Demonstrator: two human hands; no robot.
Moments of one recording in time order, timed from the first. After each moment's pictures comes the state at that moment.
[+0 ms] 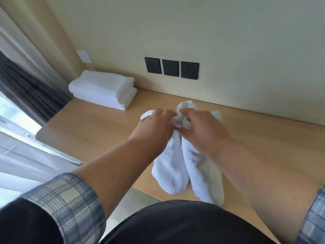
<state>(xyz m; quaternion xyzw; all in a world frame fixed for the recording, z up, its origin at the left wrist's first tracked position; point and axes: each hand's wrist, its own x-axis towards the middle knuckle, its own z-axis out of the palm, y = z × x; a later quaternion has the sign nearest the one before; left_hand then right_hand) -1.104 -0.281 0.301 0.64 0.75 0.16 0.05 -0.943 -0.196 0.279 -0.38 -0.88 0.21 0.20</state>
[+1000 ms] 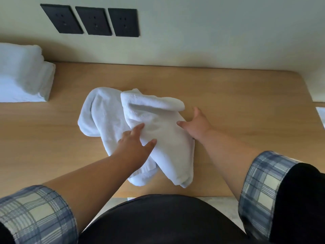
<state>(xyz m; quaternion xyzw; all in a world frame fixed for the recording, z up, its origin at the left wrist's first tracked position) -1.097 -0.248 0.146 0.52 0.76 0.06 0.38 -0.866 -0.145 0.104 -0.73 -0.52 0.42 0.11</state>
